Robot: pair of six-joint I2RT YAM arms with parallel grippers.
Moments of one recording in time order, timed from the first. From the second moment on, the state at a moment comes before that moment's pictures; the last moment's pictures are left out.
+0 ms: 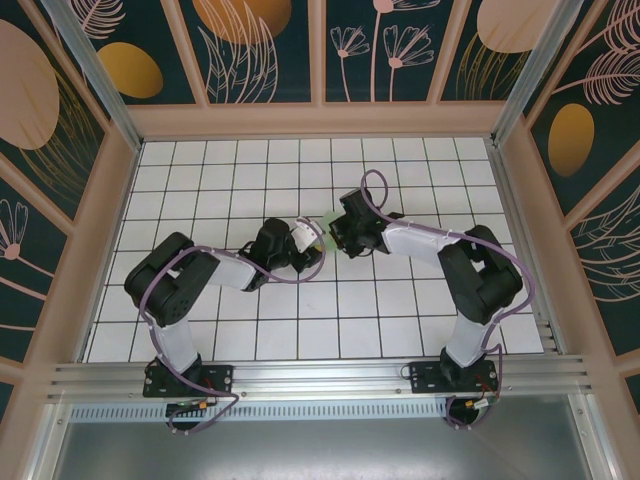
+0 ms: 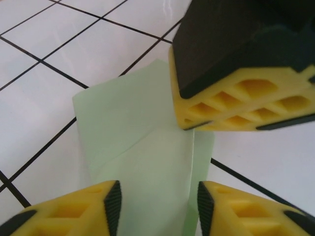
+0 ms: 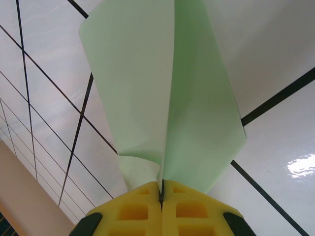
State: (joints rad) left arm -0.64 1.83 0.69 0.62 0.23 0.21; right arm 0.63 1.77 1.05 -0.20 -0.14 1.57
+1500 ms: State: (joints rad) left arm -0.64 1.94 0.74 0.68 0.40 -0.43; right arm 0.47 1.69 0.74 0.26 -0.47 0.94
